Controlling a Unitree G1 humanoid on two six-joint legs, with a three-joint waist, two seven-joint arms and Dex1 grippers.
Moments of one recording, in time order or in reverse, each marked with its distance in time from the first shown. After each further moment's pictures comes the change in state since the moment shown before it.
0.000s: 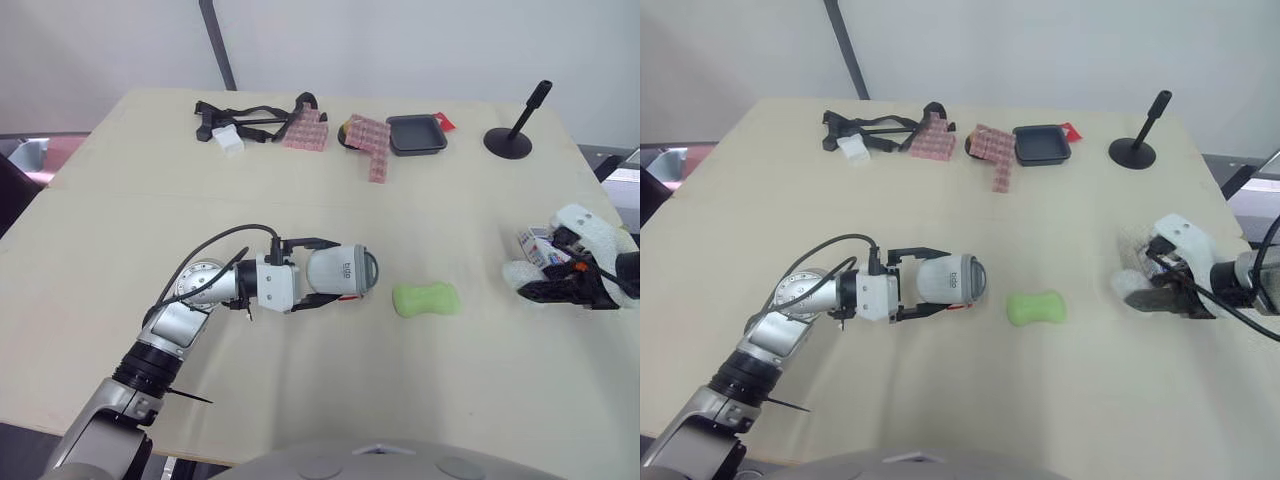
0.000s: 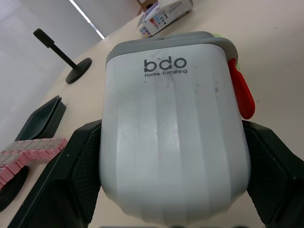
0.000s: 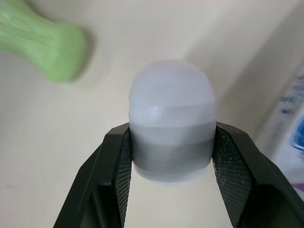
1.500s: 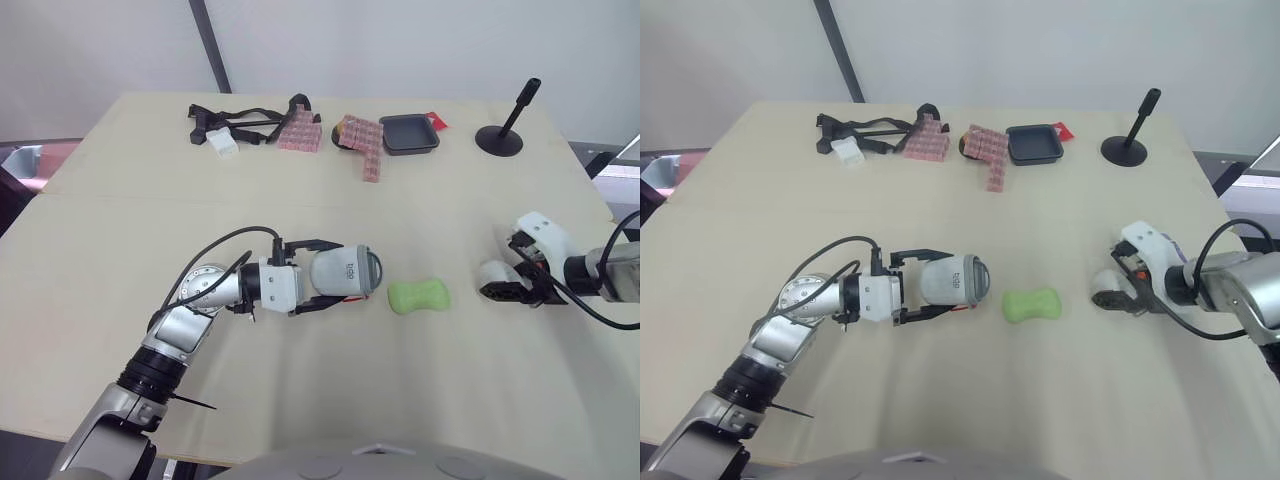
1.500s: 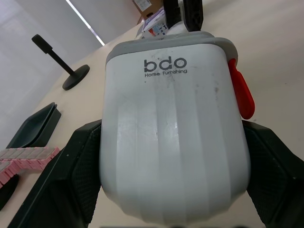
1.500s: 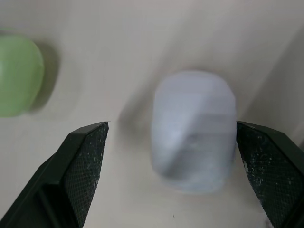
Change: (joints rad) left arm 0.023 -0.023 -0.002 -0.021 -0.010 0.024 0.012; right arm -0.179 0.377 -0.010 0.034 -0.299 0.156 0.051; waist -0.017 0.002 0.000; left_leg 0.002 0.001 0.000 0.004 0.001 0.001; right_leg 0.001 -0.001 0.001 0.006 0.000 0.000
